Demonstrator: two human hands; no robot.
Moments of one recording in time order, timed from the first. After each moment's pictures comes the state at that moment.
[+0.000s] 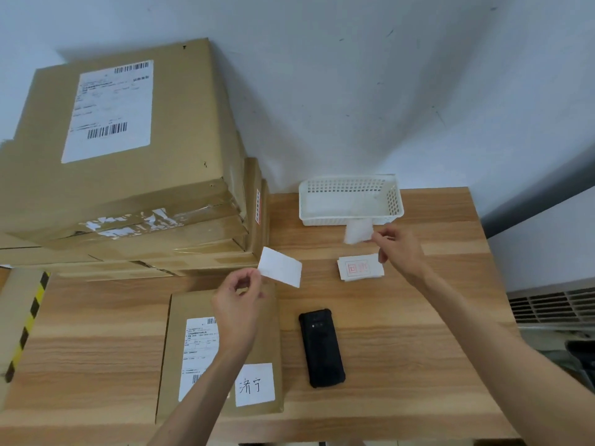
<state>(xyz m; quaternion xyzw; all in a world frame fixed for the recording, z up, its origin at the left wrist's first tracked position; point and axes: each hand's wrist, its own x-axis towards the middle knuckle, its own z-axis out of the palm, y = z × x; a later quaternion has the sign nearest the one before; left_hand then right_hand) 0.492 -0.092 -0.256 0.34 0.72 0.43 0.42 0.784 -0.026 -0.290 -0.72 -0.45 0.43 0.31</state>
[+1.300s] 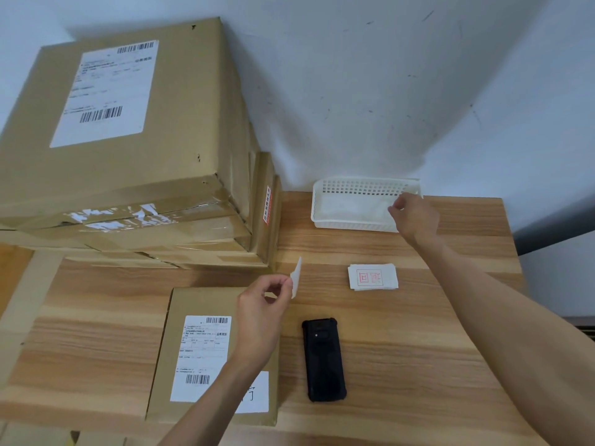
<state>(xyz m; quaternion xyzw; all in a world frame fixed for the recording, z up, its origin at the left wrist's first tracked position) 0.519 -0.091 -0.275 0.44 0.70 0.38 0.40 0.813 0.082 -0.345 -0.81 -0.54 0.20 0.11</state>
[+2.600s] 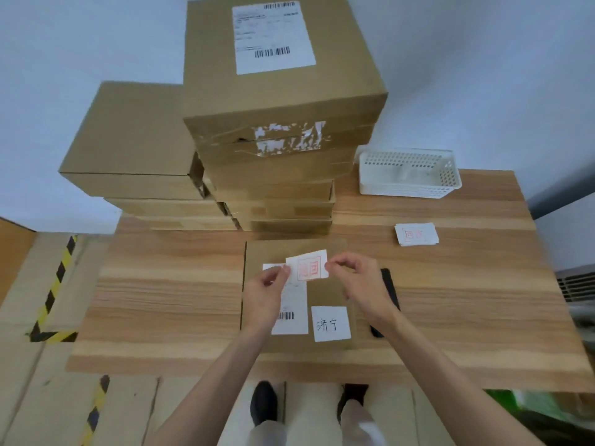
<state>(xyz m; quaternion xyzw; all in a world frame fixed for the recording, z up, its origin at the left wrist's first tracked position) 0.336 -0.167 -0.309 0.33 0.72 0.33 0.51 0.518 -0.163 -0.275 -0.65 -0.45 0.51 0.34</state>
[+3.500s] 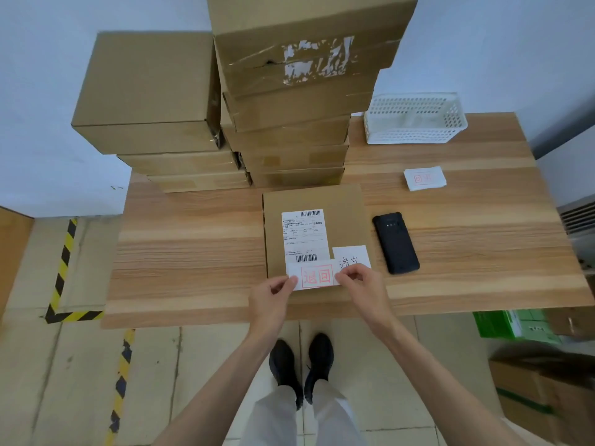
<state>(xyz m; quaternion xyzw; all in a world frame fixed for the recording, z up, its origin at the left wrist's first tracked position) 0.277 -0.275 -0.334 0.32 0.70 0.31 0.56 0.460 -0.284 -0.331 -0.74 -0.33 0.49 0.33</state>
